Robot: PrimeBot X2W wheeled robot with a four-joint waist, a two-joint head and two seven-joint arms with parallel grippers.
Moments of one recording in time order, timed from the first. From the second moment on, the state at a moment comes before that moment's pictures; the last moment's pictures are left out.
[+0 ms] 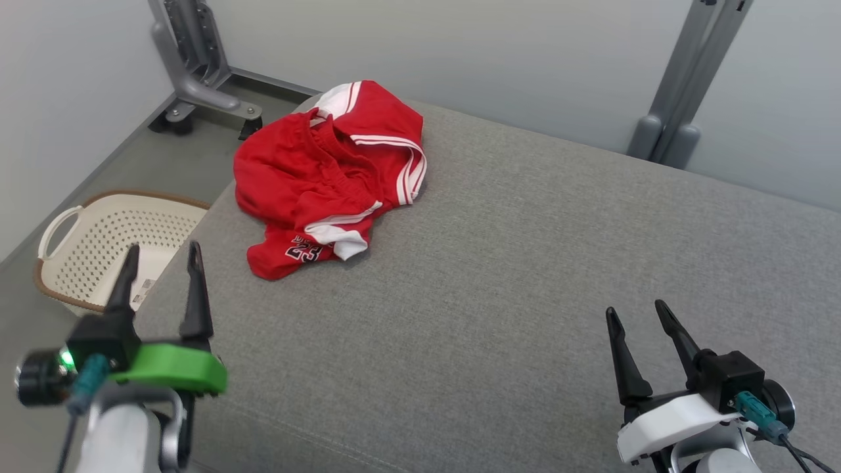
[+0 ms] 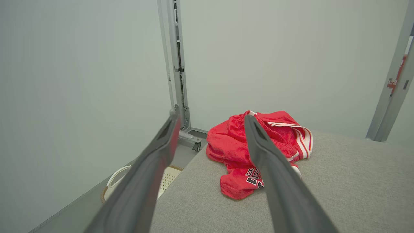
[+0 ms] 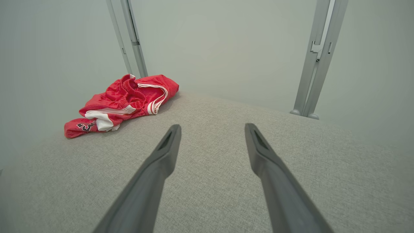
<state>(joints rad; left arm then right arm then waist) -0.17 0.17 -0.06 0.23 -0.20 0.01 -0.24 -0.01 -0.05 0.05 0.21 0.11 0.13 -0.26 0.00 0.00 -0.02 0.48</state>
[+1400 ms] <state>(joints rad) -0.84 0.44 -0.54 0.95 -0.61 -0.13 0.07 -0.11 -0.05 -0.04 0.03 -0.09 0.13 -0.24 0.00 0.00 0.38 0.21</state>
